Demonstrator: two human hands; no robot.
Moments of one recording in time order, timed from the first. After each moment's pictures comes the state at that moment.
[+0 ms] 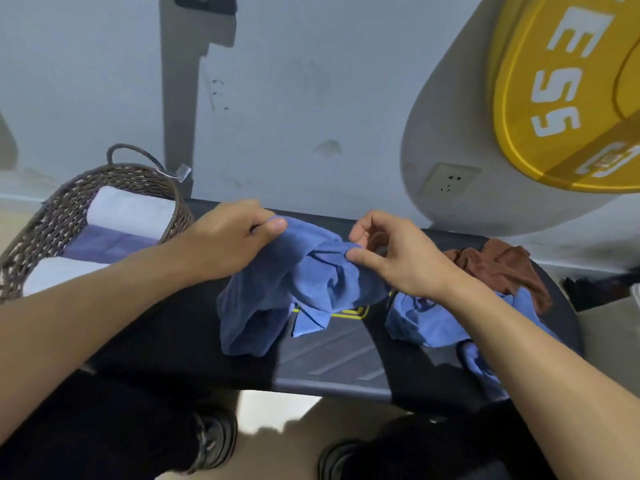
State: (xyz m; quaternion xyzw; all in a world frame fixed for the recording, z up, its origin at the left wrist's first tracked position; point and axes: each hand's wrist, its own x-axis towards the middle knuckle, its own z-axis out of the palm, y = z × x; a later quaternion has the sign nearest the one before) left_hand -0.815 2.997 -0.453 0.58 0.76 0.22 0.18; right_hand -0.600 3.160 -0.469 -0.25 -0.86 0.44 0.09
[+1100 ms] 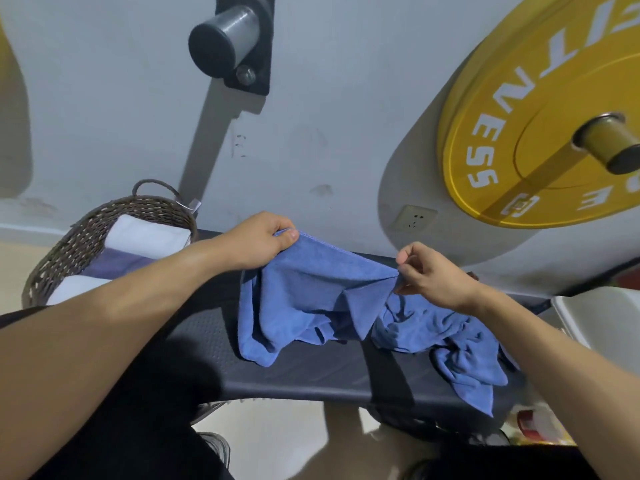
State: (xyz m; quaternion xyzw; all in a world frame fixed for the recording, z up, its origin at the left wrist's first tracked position) left_hand -0.821 2.987 -0.429 0.54 0.72 0.32 0.30; right_hand -0.545 3.144 -0.414 -0.41 -0.80 0.43 0.03
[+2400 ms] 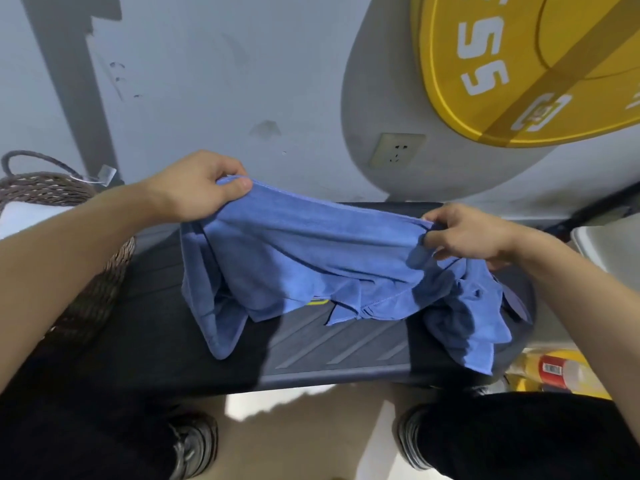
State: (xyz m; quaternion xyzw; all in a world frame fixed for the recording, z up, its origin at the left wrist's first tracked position) left_hand -0.834 3.080 -0.456 0.56 0.75 0.20 0.27; right_hand -0.487 3.247 -0.449 -0.46 -0.78 0.41 -0.11
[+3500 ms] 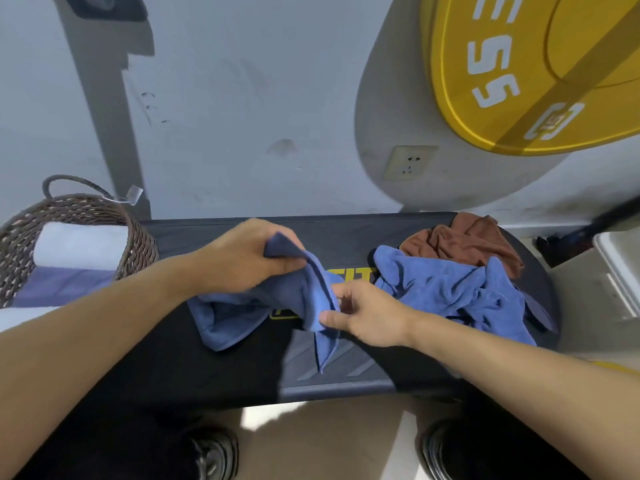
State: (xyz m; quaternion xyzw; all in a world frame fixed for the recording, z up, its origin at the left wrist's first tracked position) left_hand -0.782 3.045 -0.462 0.63 0.62 0.26 0.38; right_hand -0.562 3.121 -0.516 -0.31 -0.78 0.53 -0.08
